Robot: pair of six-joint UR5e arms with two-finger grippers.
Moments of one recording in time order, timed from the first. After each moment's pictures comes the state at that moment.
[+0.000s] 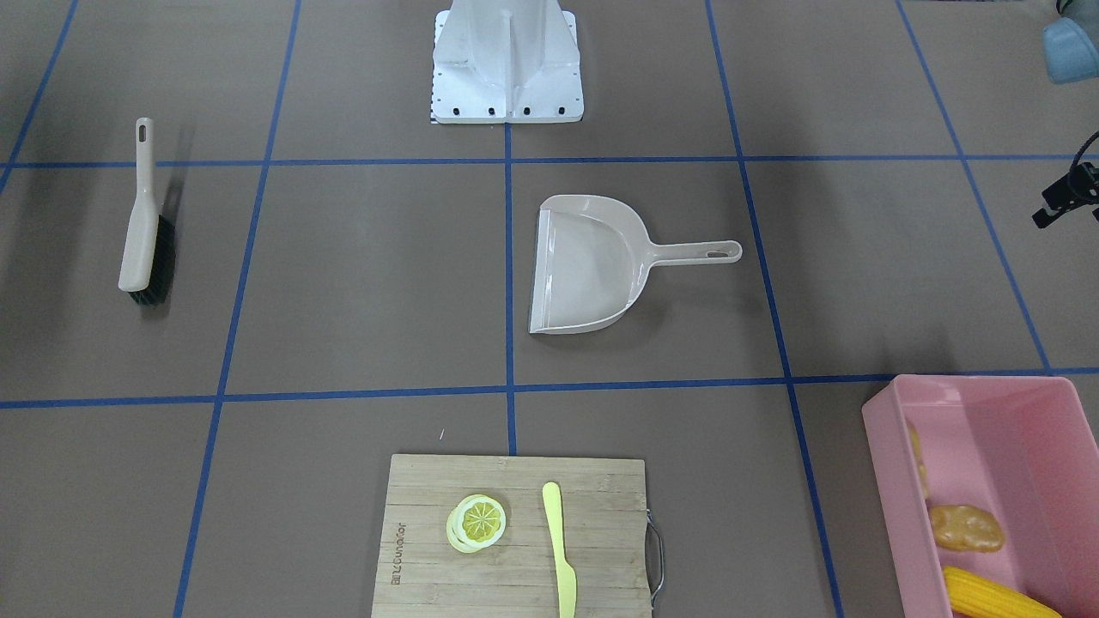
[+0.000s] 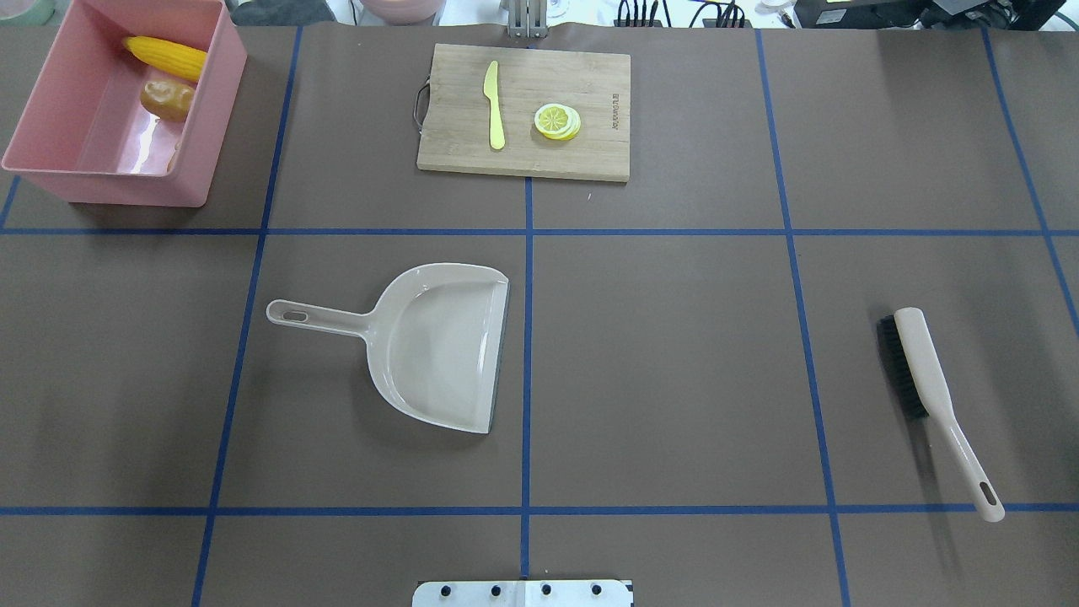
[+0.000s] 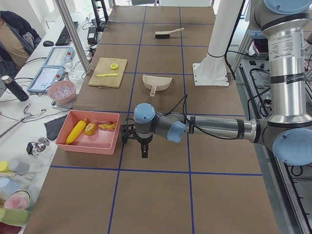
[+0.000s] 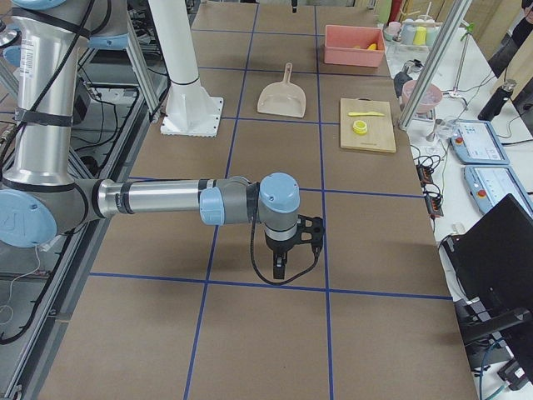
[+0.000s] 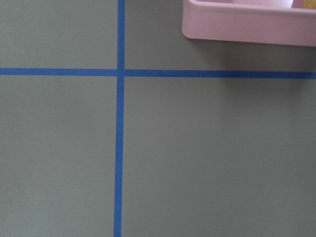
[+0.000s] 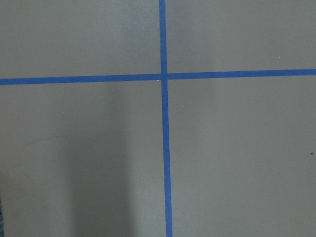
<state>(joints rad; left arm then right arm) -1.36 -1.42 -1.76 -1.85 -2.35 -0.47 1.55 -1.74 1.82 -1.55 2.31 0.13</state>
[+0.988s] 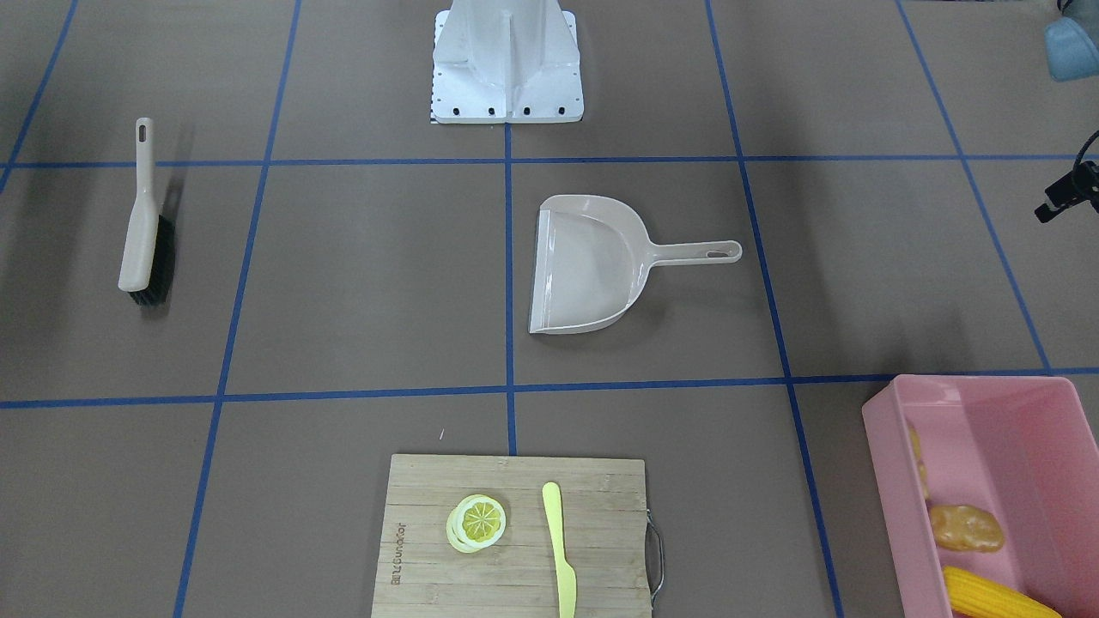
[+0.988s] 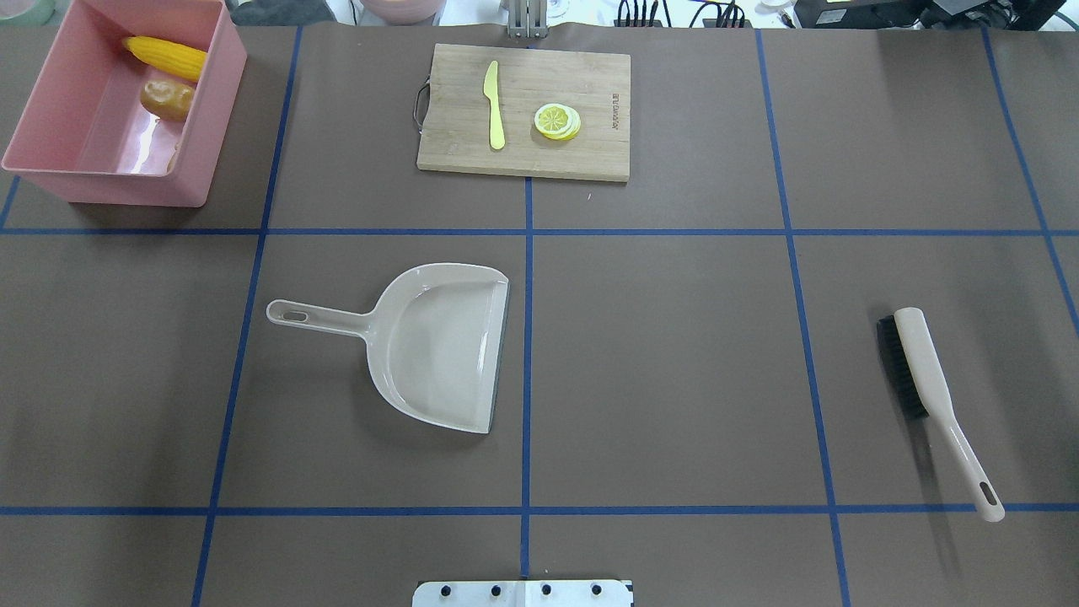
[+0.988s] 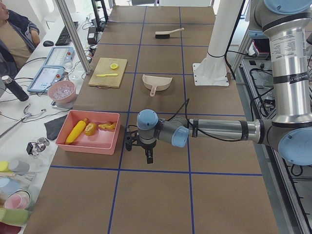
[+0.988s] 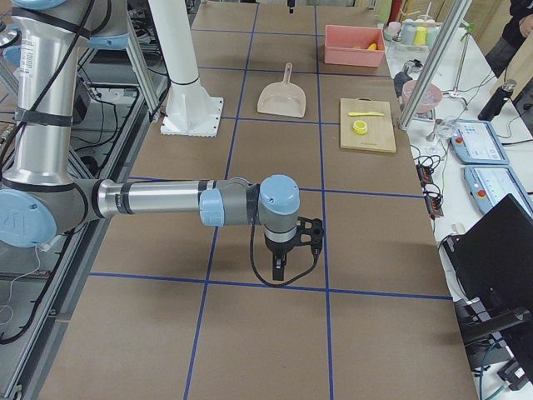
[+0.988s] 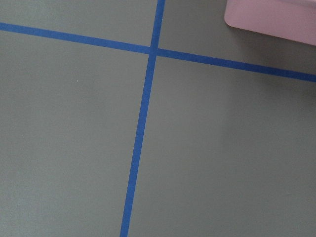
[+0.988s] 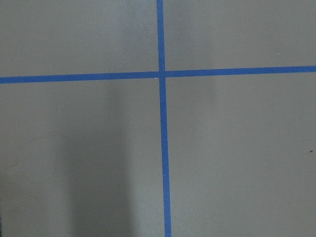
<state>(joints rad) -1.37 -1.38 -1.75 -1.86 -2.35 -0.49 1.55 -1.74 1.83 -1.55 2.32 0.13</state>
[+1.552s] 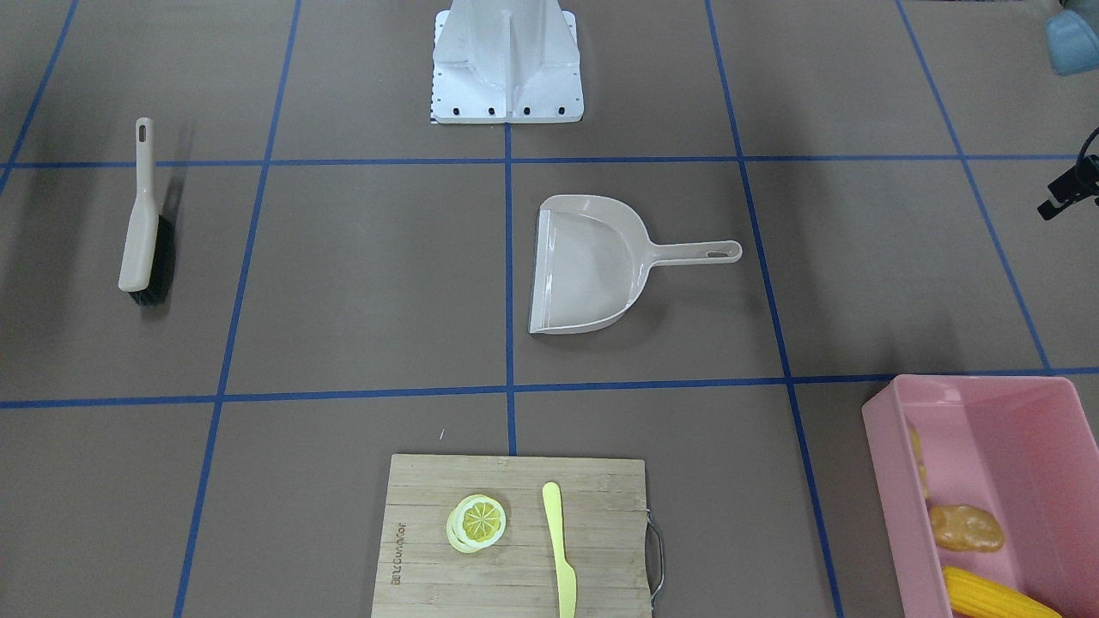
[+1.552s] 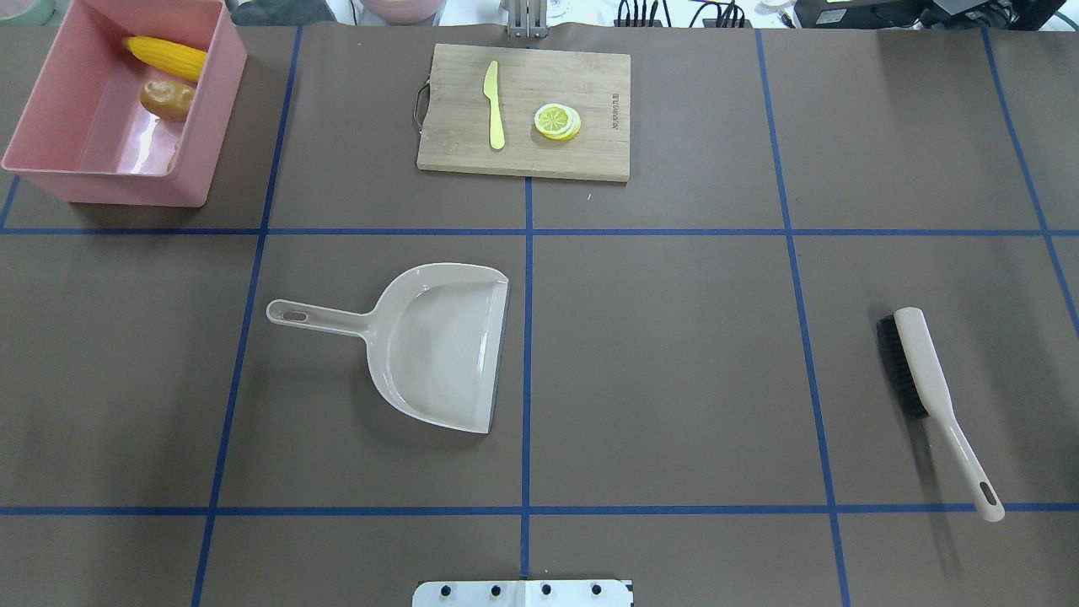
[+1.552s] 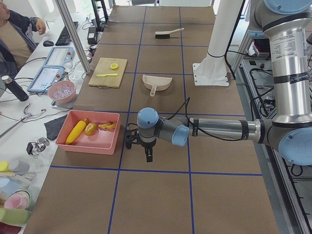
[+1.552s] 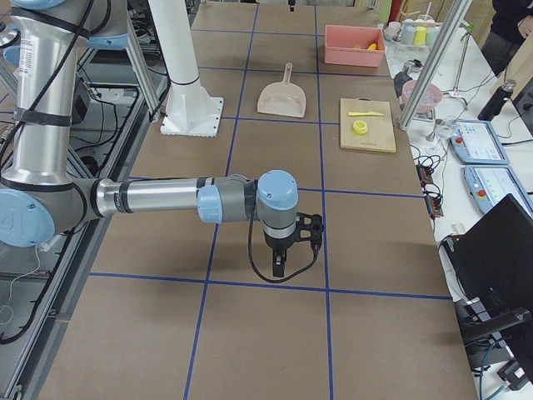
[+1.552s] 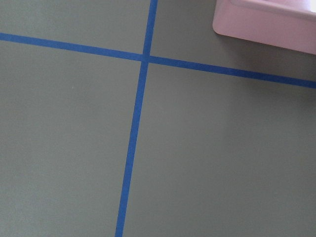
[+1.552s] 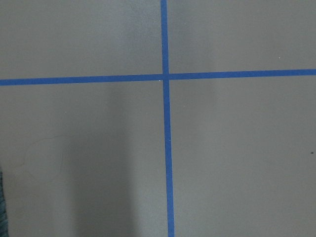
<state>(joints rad) -1.38 -1.38 -1.77 -1.86 -2.35 -0.49 1.56 -1.75 1.84 -1.55 2.32 0.13</state>
